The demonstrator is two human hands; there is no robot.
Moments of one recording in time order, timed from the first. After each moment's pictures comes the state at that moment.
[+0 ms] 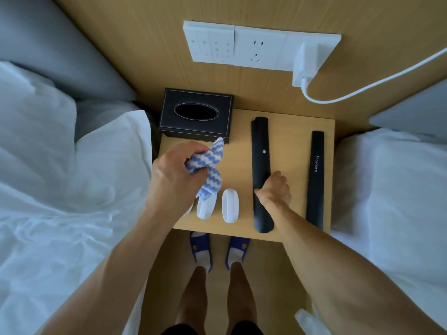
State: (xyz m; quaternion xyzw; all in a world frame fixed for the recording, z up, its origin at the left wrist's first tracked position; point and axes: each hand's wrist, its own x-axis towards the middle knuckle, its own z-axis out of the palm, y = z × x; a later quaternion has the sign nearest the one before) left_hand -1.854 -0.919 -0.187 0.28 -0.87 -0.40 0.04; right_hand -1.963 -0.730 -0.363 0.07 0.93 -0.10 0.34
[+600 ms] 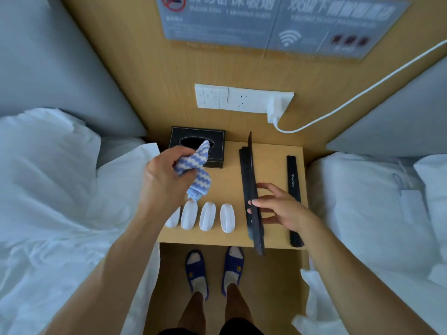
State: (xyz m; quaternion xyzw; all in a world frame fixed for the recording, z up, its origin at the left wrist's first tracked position) left_hand -1.824 -0.944 -0.095 0.26 -0.86 -0.43 0.10; right_hand -1.939 -0.693 -0.193 0.07 0.69 -0.51 0.51
